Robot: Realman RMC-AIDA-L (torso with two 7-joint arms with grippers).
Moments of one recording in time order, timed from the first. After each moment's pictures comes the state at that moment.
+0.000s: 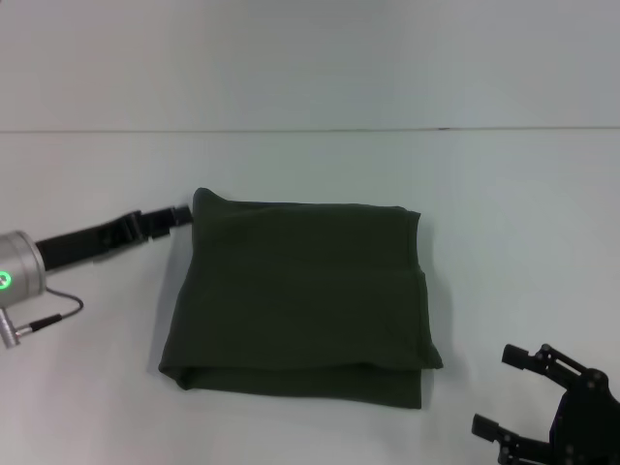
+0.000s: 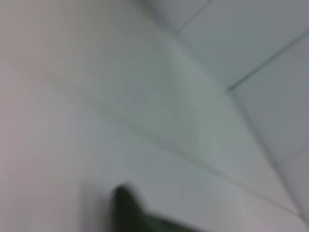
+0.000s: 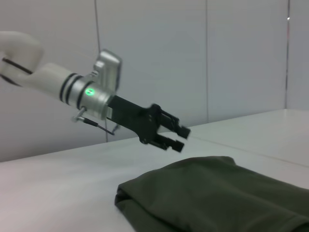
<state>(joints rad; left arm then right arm) -0.52 -2.09 0.57 0.63 1.98 1.21 -2.05 0.28 2.09 -0.43 -0.36 -2.03 -1.66 0.69</state>
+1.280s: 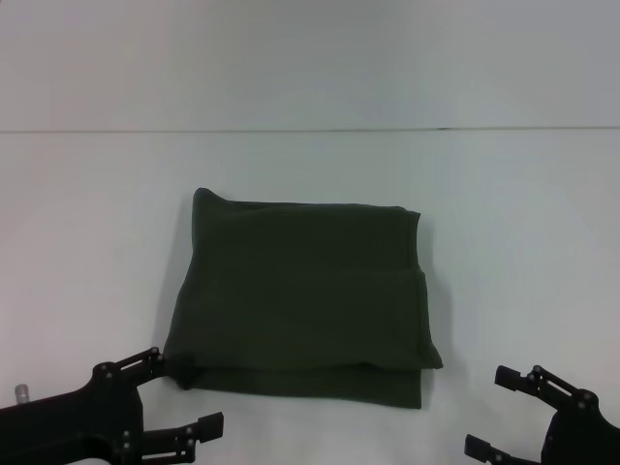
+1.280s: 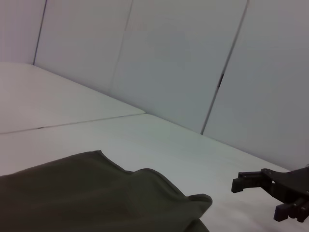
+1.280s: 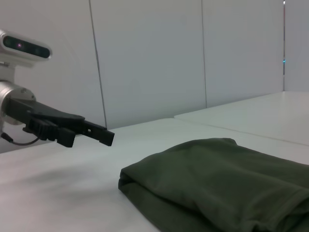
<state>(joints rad) -0.25 -2.14 0.59 0.70 2.02 1.75 -1.20 0.27 2.09 -0.41 -0.32 -2.08 -1.63 0.68</state>
